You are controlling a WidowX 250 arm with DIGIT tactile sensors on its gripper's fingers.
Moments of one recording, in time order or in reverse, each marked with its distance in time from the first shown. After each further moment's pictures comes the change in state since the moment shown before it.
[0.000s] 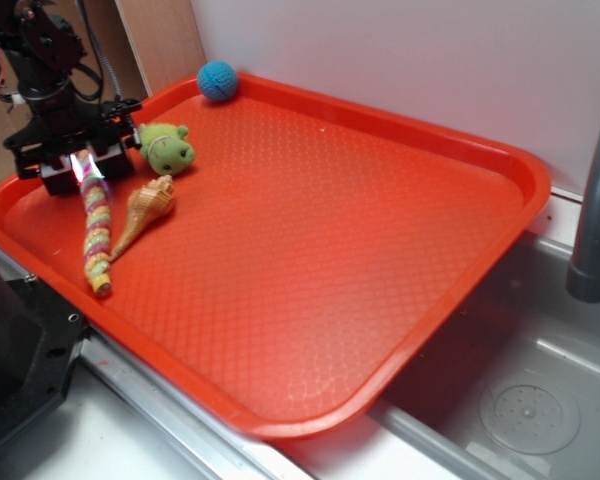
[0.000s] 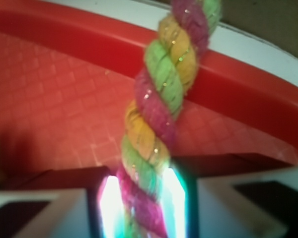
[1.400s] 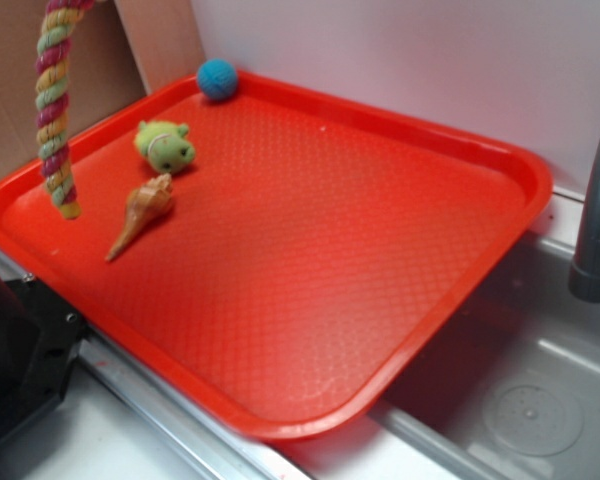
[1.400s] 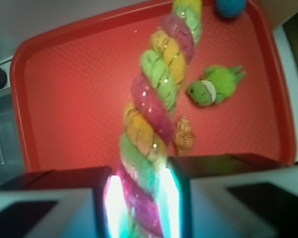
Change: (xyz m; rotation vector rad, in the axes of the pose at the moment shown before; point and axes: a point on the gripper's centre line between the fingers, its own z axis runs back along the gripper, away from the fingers) arm -0.082 -0.085 0.214 -0.263 0.233 -0.946
